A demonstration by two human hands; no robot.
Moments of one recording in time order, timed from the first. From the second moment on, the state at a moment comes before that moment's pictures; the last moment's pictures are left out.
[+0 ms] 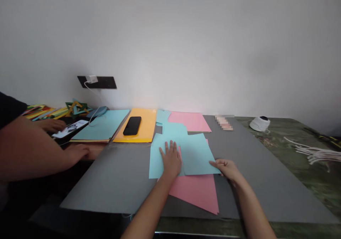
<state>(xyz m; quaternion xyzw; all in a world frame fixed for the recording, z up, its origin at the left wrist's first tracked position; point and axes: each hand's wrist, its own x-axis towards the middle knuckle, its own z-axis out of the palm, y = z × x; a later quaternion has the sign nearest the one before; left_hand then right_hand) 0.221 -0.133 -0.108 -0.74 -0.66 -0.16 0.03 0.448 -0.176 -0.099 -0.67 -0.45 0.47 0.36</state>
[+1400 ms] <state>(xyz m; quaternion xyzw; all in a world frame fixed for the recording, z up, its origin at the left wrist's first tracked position) 0.146 -0.140 -0.057 -0.61 -0.77 -0.18 -0.04 0.383 -0.139 -0.095 -0.68 -0.62 0.10 0.37</state>
